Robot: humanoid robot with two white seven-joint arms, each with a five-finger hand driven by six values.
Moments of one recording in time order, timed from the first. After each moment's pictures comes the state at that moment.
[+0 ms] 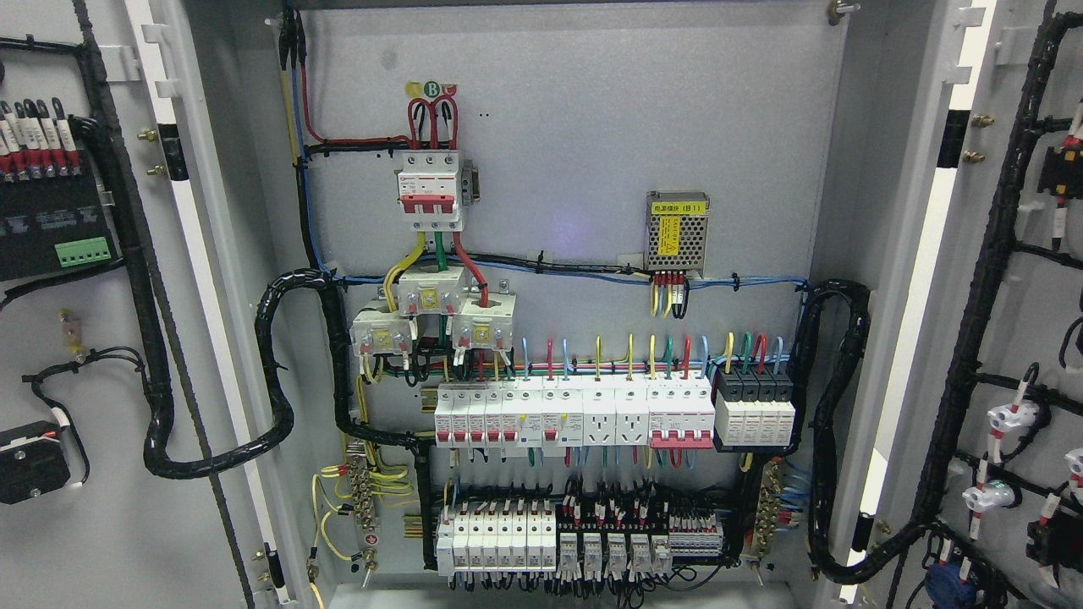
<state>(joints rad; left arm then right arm) 0.14 0.53 0.35 -1.44 0.69 -0.54 -0.10 0.34 -0.69 -0.16 -1.80 -1.09 -0.63 0.69</state>
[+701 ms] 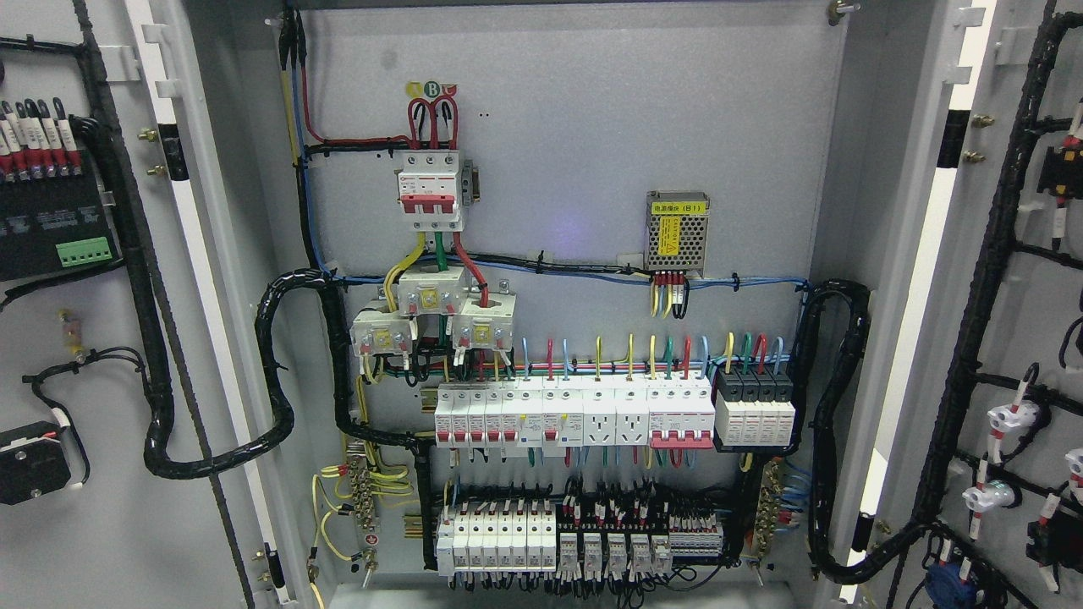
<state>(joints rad) 0.30 0.52 0.32 -1.63 0.71 -0.55 -0.10 0.34 -0.66 0.01 -1.83 -0.99 -0.63 0.69</state>
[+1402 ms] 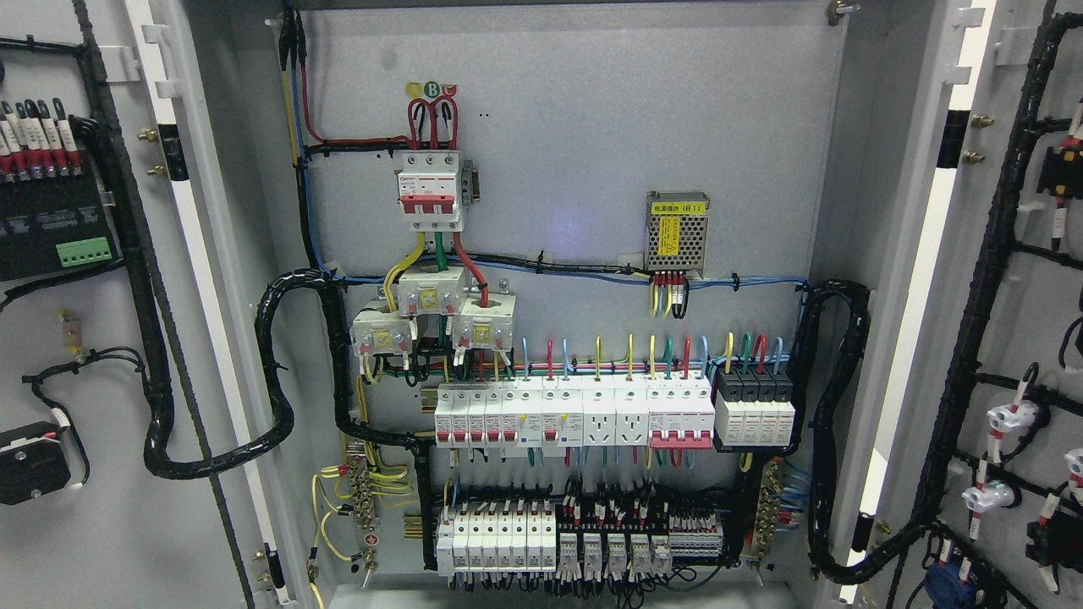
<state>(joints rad) 0.48 0.49 0.13 -1.78 0.57 -0.59 -0.10 0.43 -0.57 0.14 -1.81 -0.87 -0.62 0.59</state>
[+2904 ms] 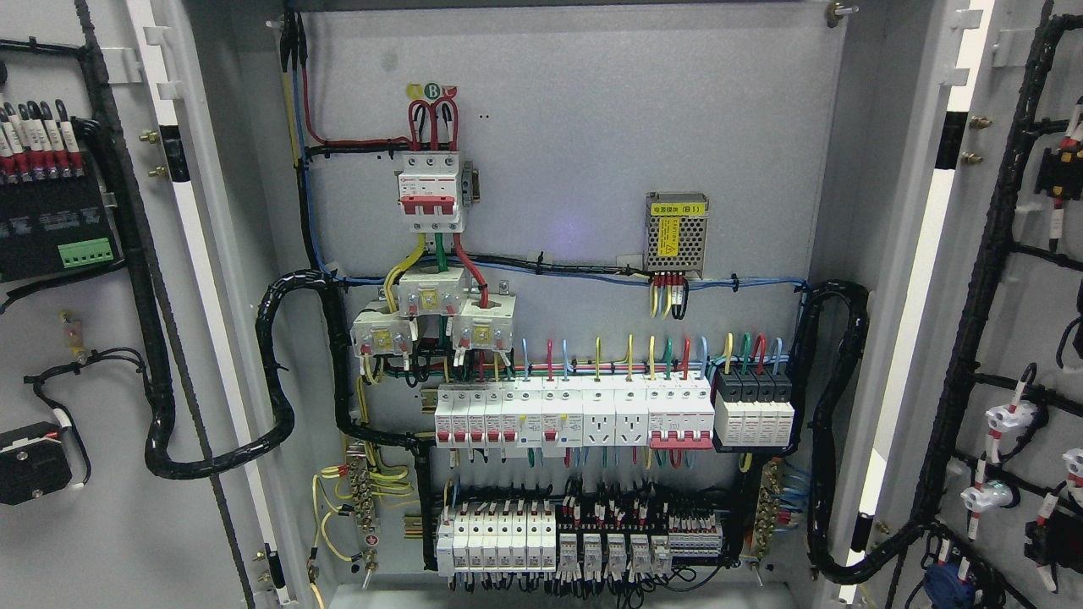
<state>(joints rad) 0.49 0.27 -0.14 -1.24 0.25 -0.60 -0.11 0.71 -0.38 0.30 -1.38 -0.80 -0.77 0.59</state>
